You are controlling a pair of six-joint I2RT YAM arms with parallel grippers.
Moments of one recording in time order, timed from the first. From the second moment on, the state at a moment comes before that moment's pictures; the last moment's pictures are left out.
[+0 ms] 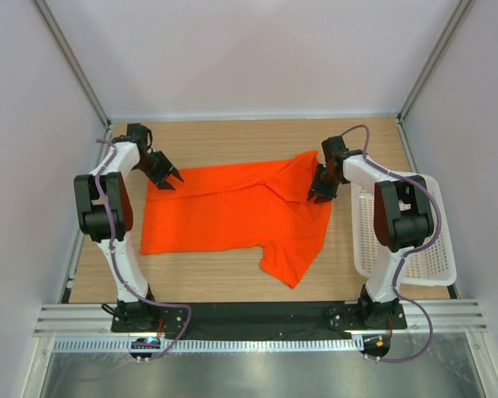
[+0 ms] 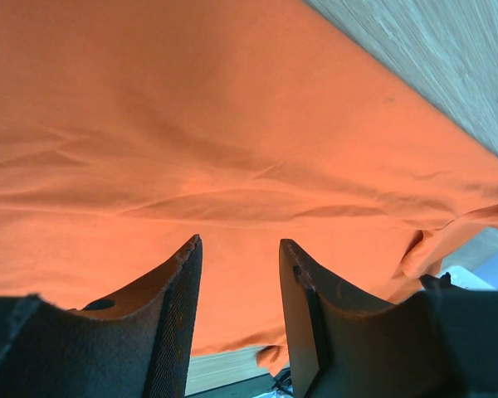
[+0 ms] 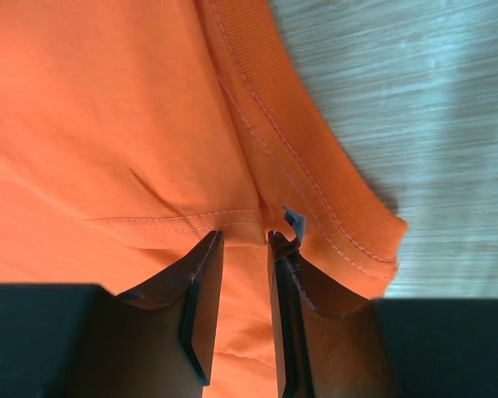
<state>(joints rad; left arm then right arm) 0.08 2.03 1.57 -0.80 0.34 -0.66 0.19 1.89 1.29 -0.63 -0.11 0.53</state>
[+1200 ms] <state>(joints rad) -0.27 1.94 1.55 -0.71 0.40 -0.65 0.14 1.88 1.30 -0.62 -0.26 0.63</state>
